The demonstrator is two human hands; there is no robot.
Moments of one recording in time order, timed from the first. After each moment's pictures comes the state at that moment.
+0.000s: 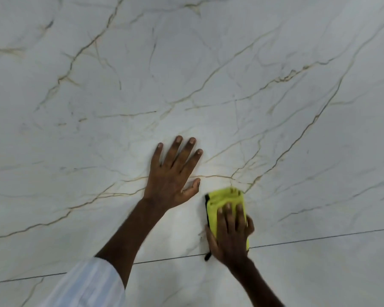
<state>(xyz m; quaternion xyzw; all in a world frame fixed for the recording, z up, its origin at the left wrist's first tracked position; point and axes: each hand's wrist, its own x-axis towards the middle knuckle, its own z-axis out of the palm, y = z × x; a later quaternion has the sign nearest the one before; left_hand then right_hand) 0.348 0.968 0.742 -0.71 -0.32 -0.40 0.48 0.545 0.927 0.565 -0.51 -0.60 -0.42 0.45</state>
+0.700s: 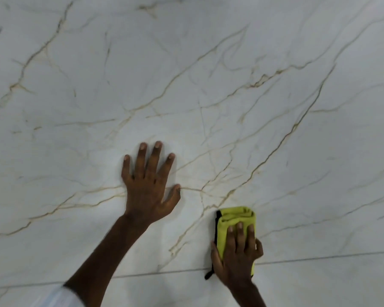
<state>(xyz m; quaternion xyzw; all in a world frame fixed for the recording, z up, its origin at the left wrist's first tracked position) 0.390 0.961 0.734 -0.66 -0.38 -0.46 0.45 0.628 0.928 0.537 -0.53 -0.58 -0.39 0.49</state>
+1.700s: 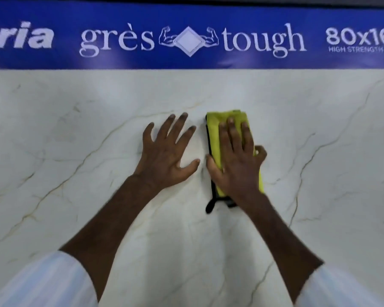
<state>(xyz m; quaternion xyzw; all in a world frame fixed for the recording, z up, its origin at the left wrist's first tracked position) 0.449 0.960 1.058 -0.65 -0.32 -0.43 0.54 0.655 0.954 1.024 -0.45 -0.52 -0.51 0.52</state>
